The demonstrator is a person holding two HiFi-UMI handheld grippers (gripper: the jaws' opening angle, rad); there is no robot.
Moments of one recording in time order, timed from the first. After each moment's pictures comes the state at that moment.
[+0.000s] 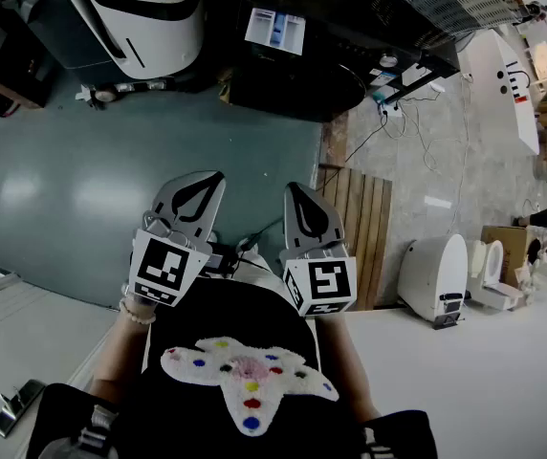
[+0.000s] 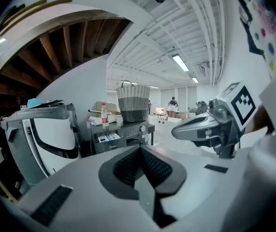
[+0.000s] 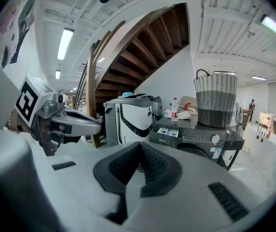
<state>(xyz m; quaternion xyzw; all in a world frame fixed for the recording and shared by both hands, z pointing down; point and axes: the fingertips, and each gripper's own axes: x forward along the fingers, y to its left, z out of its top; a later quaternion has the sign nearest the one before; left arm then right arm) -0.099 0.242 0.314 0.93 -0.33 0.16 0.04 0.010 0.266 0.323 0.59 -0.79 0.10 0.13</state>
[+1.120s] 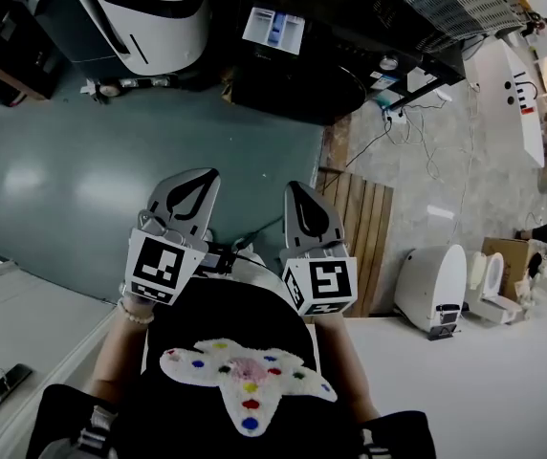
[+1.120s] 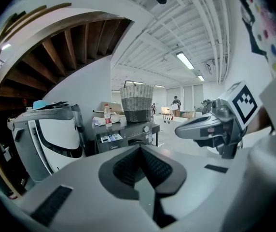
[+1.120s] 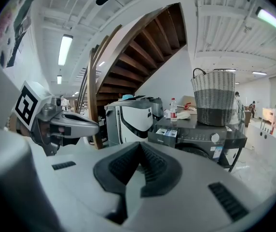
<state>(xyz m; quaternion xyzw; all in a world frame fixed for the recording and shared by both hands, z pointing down) -0.078 0.247 0.310 0.91 -0.37 0.17 0.04 0.041 0.269 0.321 0.58 -0.80 0.11 0.10</state>
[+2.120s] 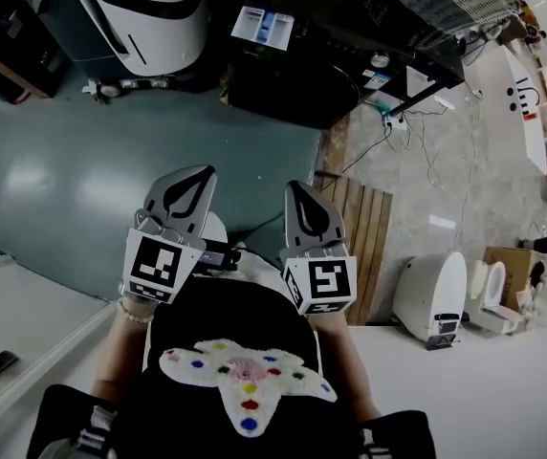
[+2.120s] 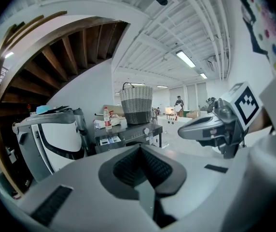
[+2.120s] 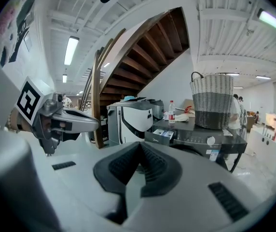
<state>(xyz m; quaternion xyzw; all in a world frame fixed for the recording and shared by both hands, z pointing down) -0.041 0.268 0.311 0.90 -0.40 0.16 0.02 0.085 0.289 0.327 0.56 -0.81 0.08 0.10</state>
